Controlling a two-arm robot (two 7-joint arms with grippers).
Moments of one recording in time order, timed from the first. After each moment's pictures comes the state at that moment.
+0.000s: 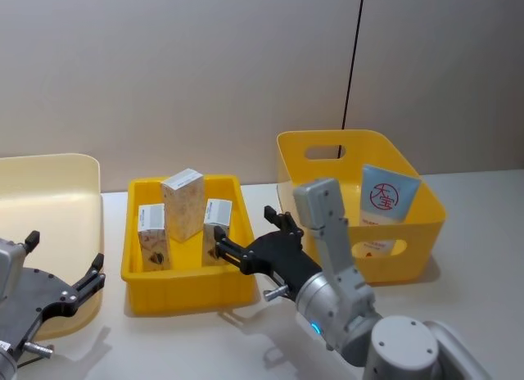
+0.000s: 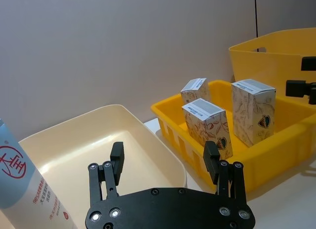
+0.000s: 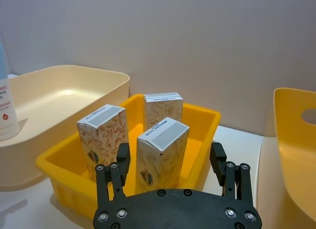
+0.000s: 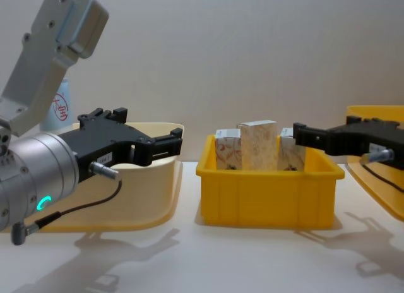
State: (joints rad) left arm -0.24 0.38 0.45 -1.63 -0.20 0.01 -0.01; right arm 0.21 0.24 -0.29 -1.58 0.22 0.16 0.09
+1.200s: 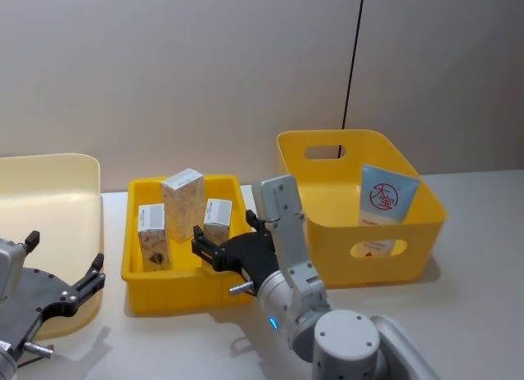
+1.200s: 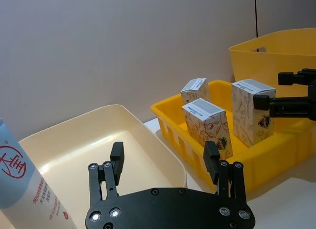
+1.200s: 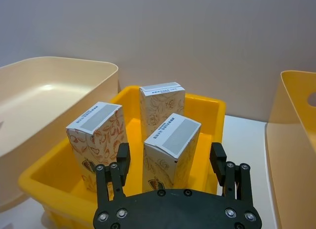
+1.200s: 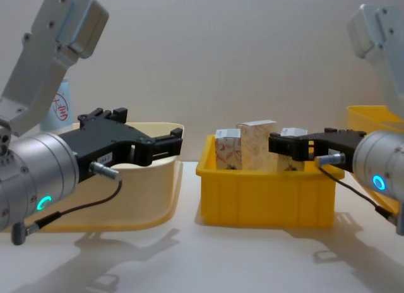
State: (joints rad) left arm -0.24 0.38 0.45 -1.63 -0.20 0.01 -0.01; right arm 0.27 0.10 -0.32 -1.49 0.13 0.23 -0.03
